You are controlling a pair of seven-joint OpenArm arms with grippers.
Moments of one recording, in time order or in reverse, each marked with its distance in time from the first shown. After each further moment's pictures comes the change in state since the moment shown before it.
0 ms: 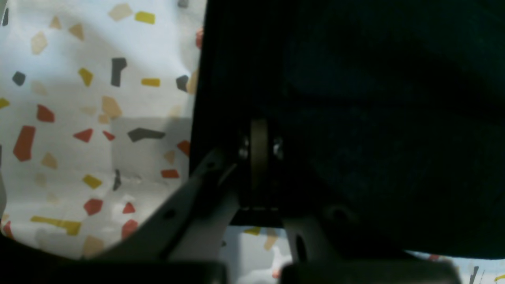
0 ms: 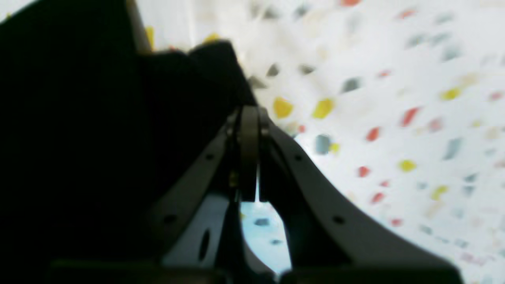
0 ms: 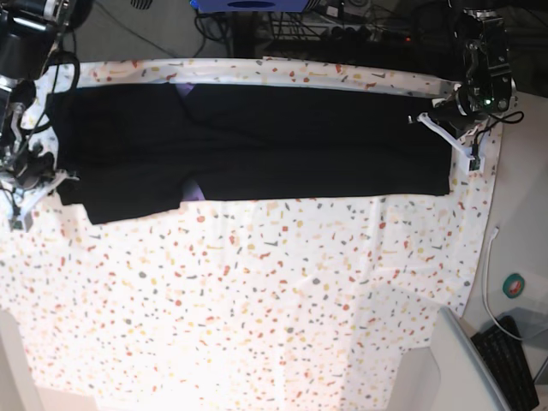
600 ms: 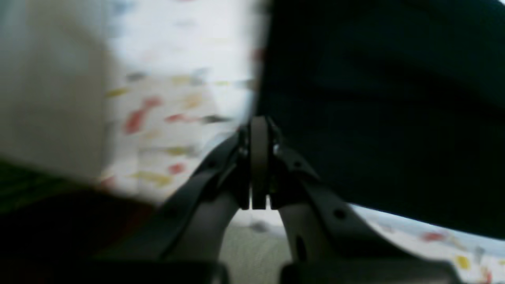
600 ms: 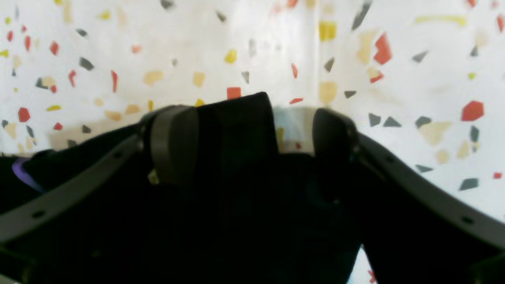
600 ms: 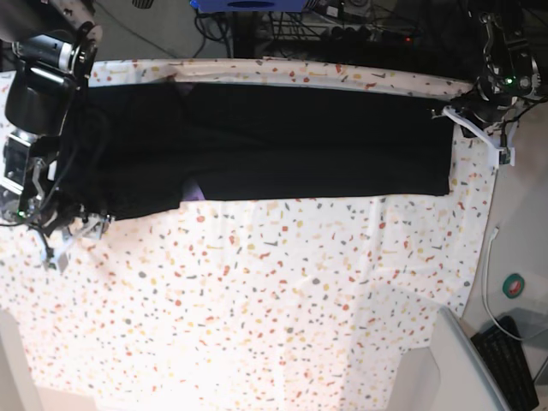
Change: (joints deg) left arm 7.6 0.4 -7.5 12.9 0.2 0.0 0.0; right arm 13.9 -5.2 -0.4 -12.0 0.2 0.8 -6.8
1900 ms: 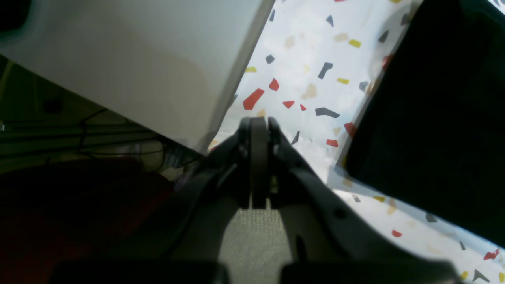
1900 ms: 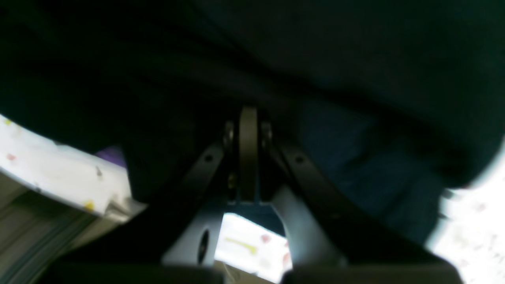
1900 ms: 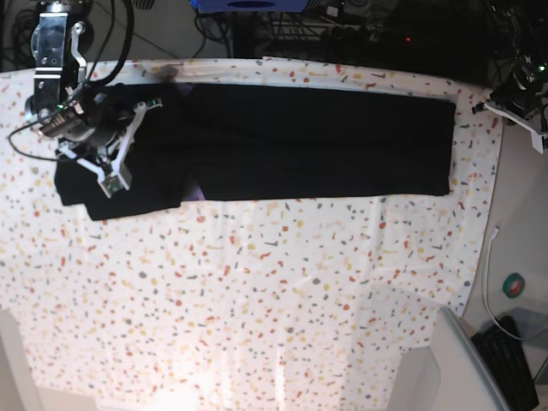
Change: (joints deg) left arm 1.3 0.2 -11.6 -0.5 -0.2 0.0 0.1; right arm -29.1 -3.7 -15.2 38.3 0.0 5.4 -5.9
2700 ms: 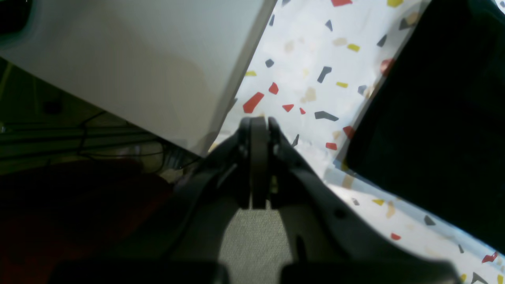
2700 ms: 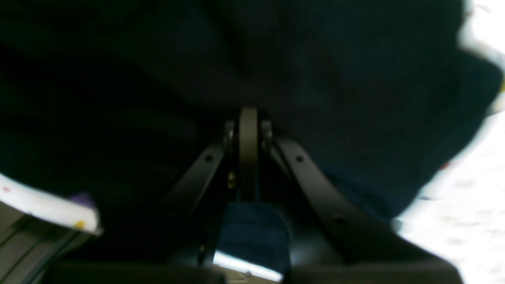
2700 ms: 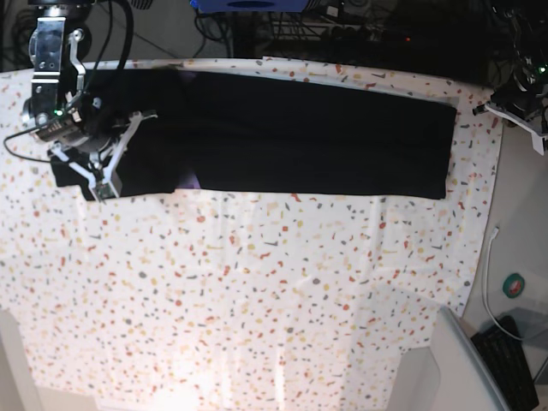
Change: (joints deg) left arm -0.3 -0.2 0.0 0.0 0.0 0.0 0.0; right arm 0.5 0.5 -0.1 0.4 0.2 -3.7 -2.5
